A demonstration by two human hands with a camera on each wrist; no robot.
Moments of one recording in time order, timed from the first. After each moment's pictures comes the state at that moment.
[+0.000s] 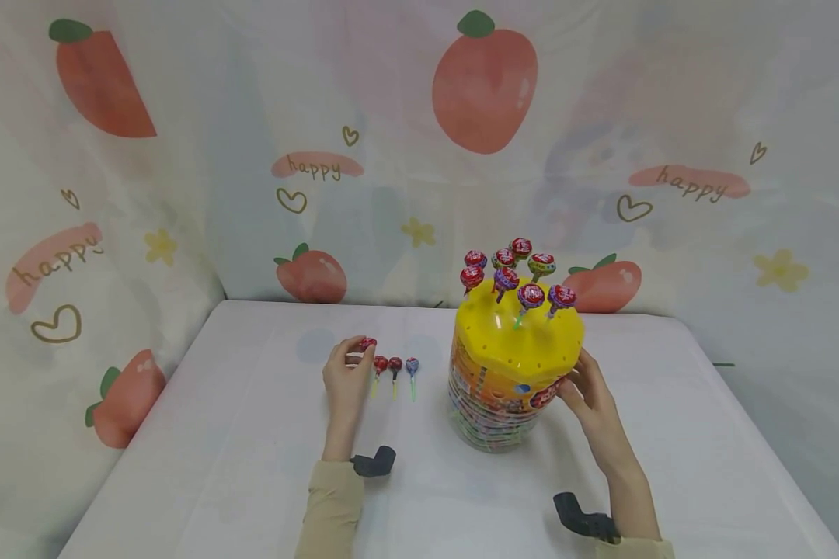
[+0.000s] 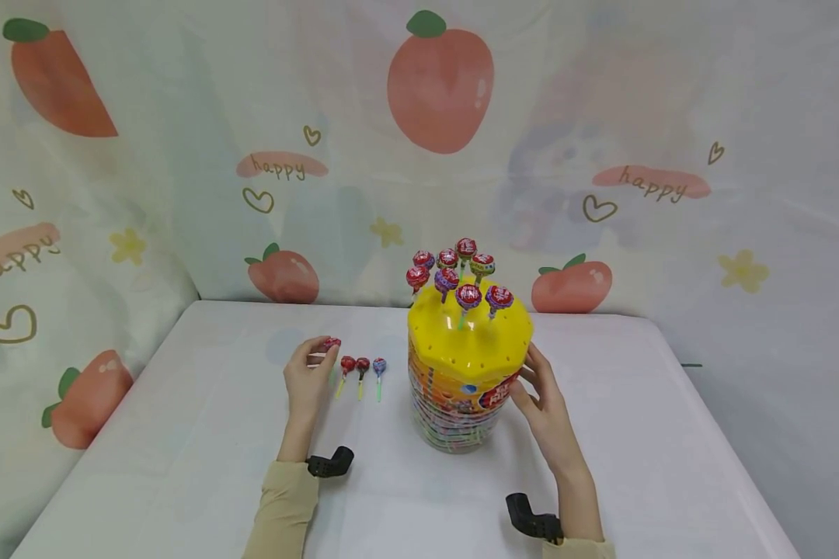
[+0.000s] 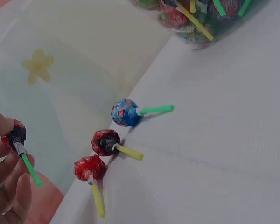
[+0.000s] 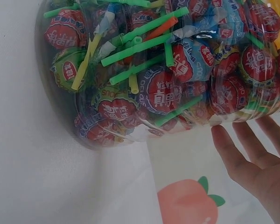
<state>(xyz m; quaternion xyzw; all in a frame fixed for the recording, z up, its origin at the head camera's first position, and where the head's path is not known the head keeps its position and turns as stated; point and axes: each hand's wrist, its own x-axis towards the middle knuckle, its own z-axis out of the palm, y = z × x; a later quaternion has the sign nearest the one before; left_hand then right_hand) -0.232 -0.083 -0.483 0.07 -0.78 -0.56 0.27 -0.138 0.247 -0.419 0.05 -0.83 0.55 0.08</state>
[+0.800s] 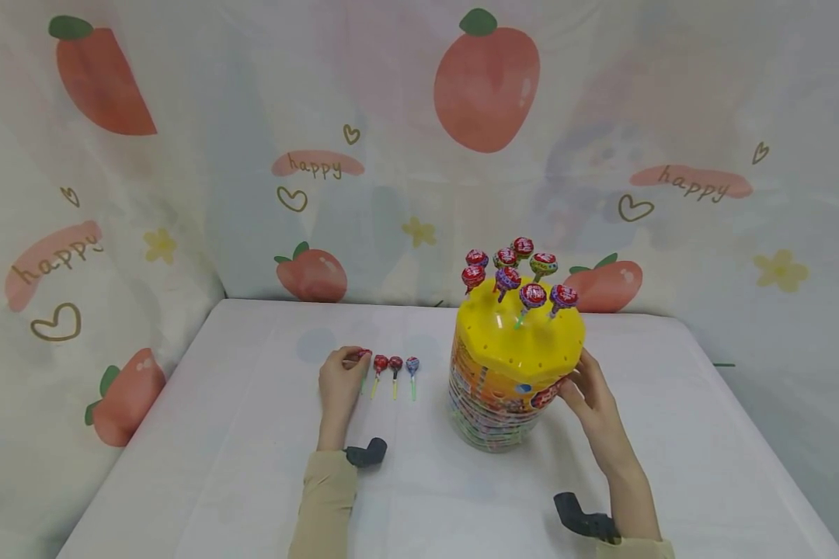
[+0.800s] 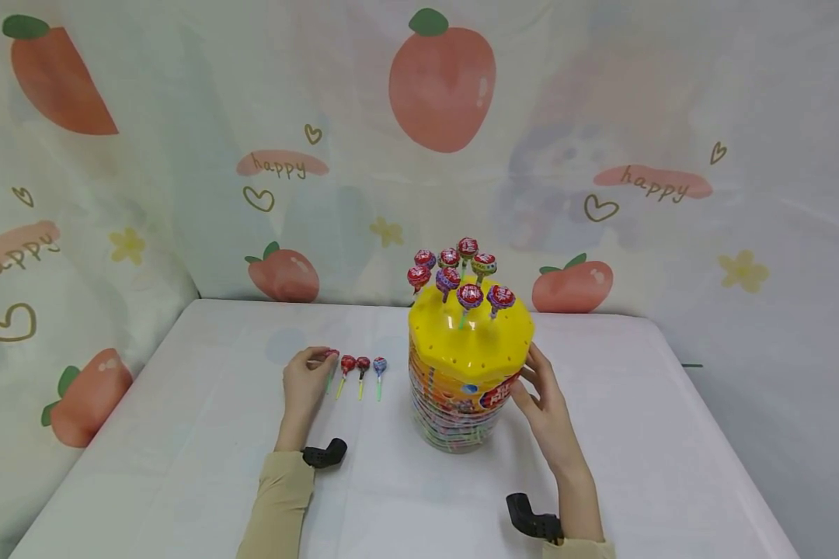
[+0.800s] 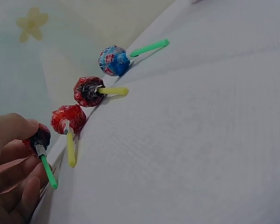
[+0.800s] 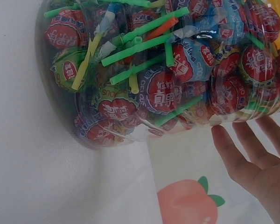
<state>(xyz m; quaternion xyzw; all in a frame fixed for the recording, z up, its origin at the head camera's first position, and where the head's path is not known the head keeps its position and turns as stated) -0.252 -0.100 -0.518 0.11 -0.83 -0.50 0.21 -0.138 0.247 -0.419 0.04 -0.83 0.55 0.08</state>
